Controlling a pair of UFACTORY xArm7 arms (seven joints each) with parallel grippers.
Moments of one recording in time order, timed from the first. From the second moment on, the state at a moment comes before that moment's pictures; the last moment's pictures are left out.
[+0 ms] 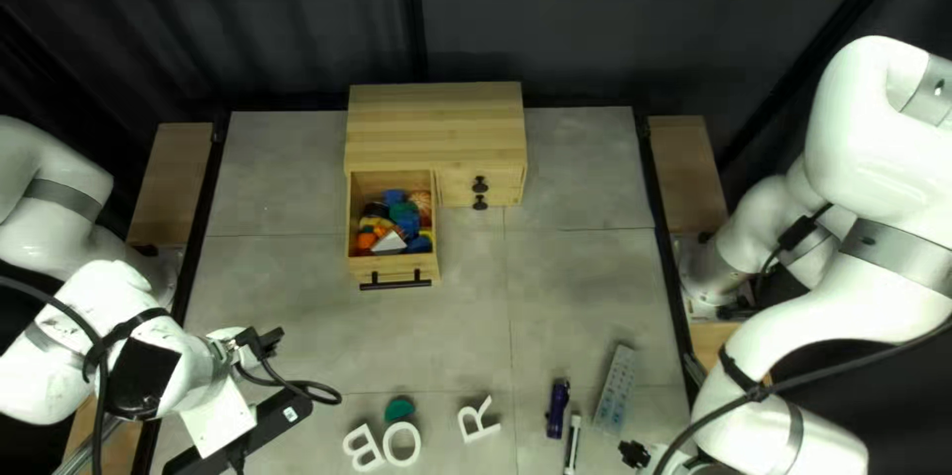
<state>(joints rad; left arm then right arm) -0.19 -0.25 -0.42 0.90 -0.01 1.35 0.42 0.57 -0.06 0.47 0.96 -0.07 1.18 0.10</state>
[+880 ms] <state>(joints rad) -0.15 0.00 -0.41 0.98 0.33 1.17 0.65 0.57 -0.06 0.47 0.96 -0.07 1.18 0.10</state>
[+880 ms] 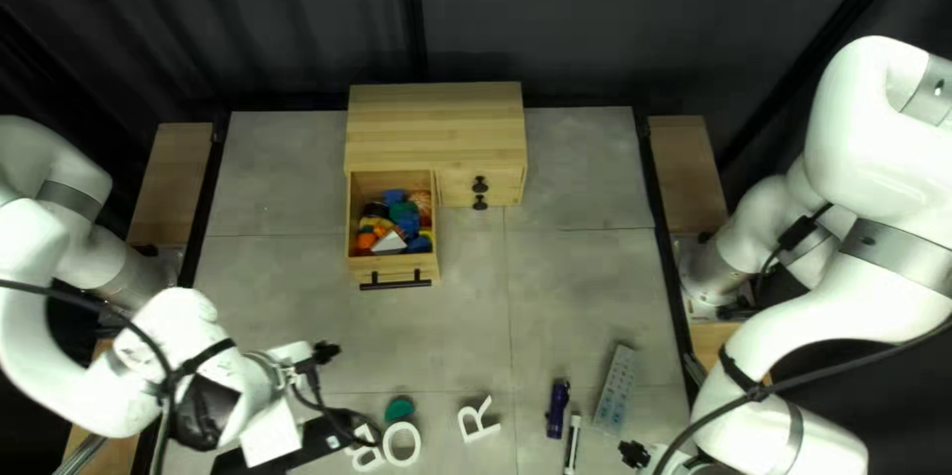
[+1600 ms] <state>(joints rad) -0.12 0.07 -0.38 1.07 0.36 1.20 0.82 0.57 -0.06 0.47 0.96 -0.07 1.18 0.10</state>
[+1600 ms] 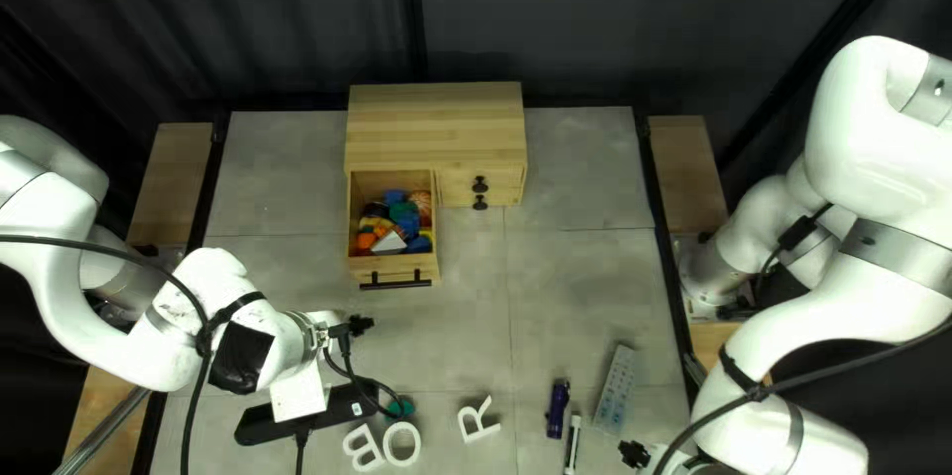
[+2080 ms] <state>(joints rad) -0.17 0.26 -0.36 1.20 0.59 1.28 0.80 0.57 -0.06 0.47 0.96 -0.07 1.18 0.10</state>
